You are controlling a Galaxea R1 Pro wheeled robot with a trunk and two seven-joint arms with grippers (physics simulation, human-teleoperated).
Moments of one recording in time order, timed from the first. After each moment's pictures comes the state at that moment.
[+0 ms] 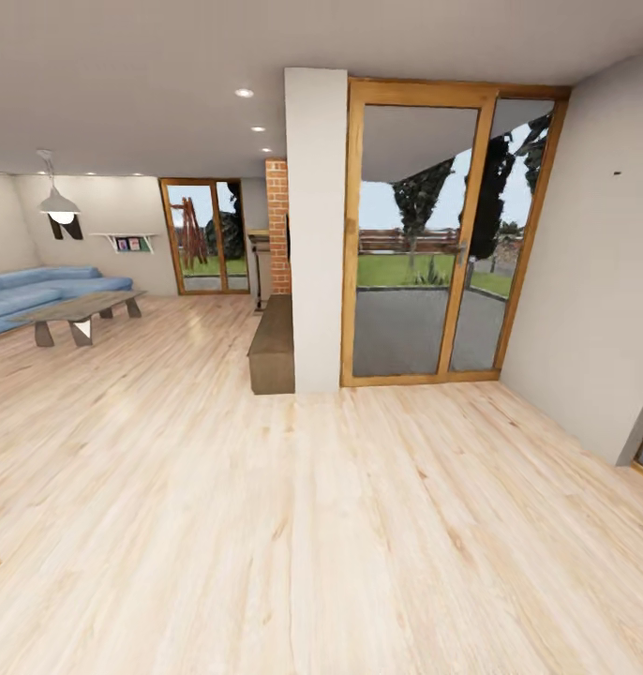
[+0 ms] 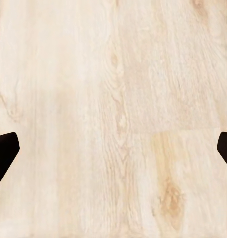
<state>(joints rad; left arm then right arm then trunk) 0.04 0.00 0.01 -0.68 -0.01 0.01 0.00 -0.09 -0.03 0.00 -0.56 0.00 -0.07 0.00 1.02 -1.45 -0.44</state>
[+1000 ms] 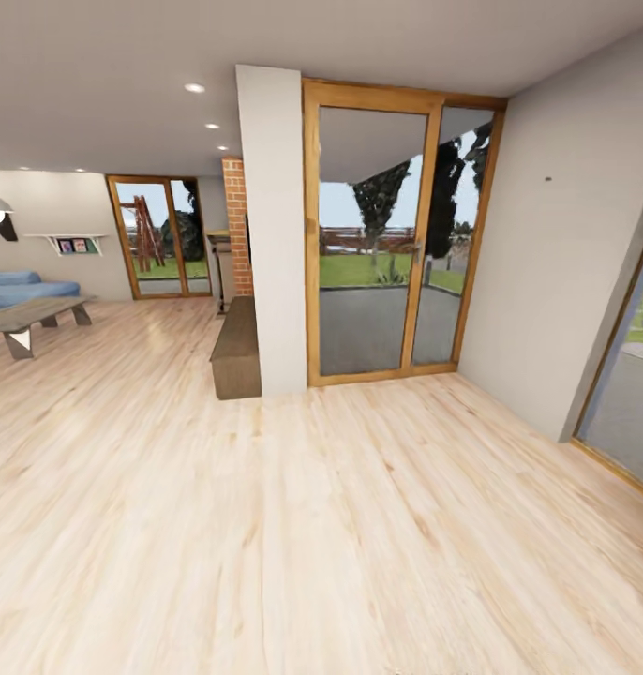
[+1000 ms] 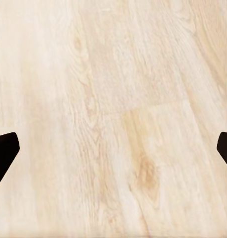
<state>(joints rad) 0.04 0.00 0.01 -0.68 -0.01 0.01 0.01 -0.09 -0.05 0.00 -0.53 0.00 -0.07 0.00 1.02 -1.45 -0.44</state>
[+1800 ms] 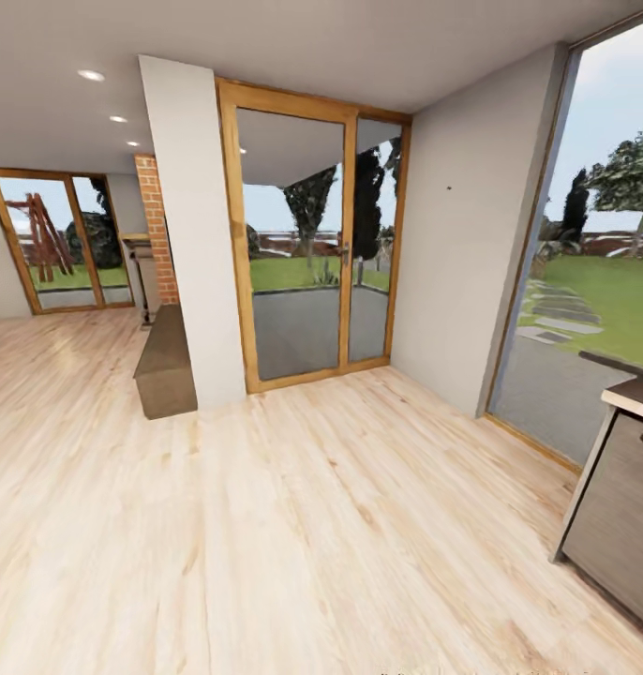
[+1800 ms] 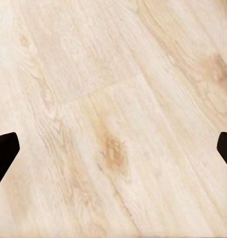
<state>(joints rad) 0.04 0.00 0.01 -0.68 -0.01 0.01 0.01 -0.09 -0.05 0.00 -0.53 0.00 -0.07 0.00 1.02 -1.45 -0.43</state>
